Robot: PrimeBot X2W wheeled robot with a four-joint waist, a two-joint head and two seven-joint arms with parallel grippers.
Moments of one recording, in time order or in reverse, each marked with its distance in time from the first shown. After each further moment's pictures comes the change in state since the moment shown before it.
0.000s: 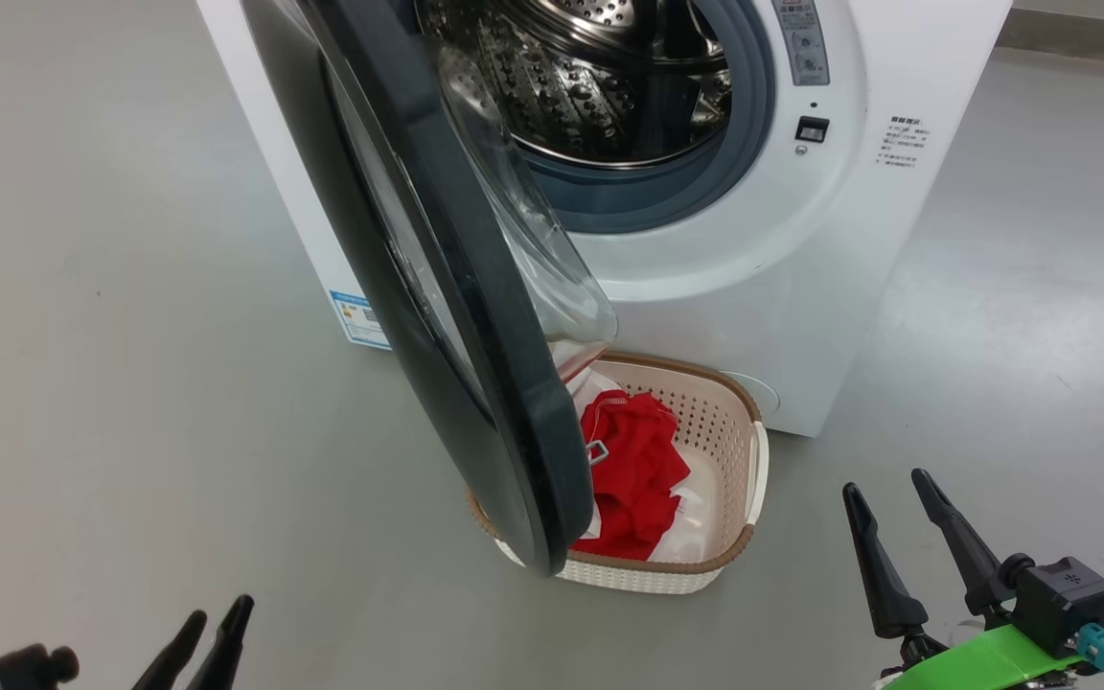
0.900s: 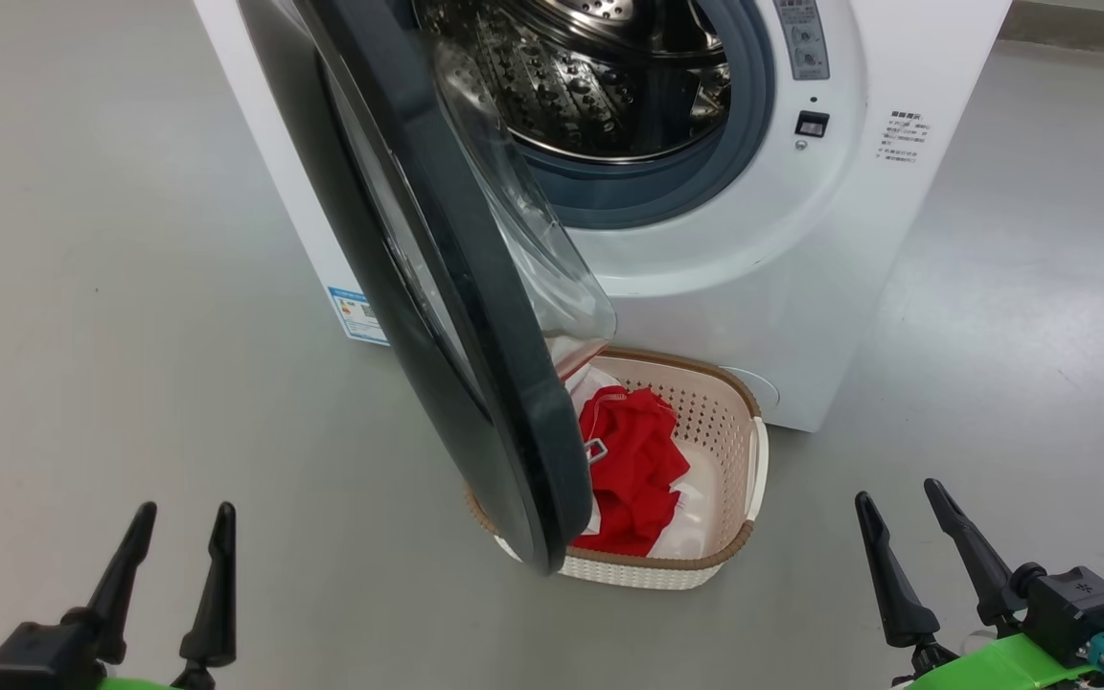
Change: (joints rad) left arm 0.081 -0.390 0.518 -0.141 0.999 -0.001 -0.038; right arm 0.020 -0.006 -0.016 -0.002 0.000 0.000 0.000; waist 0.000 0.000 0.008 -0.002
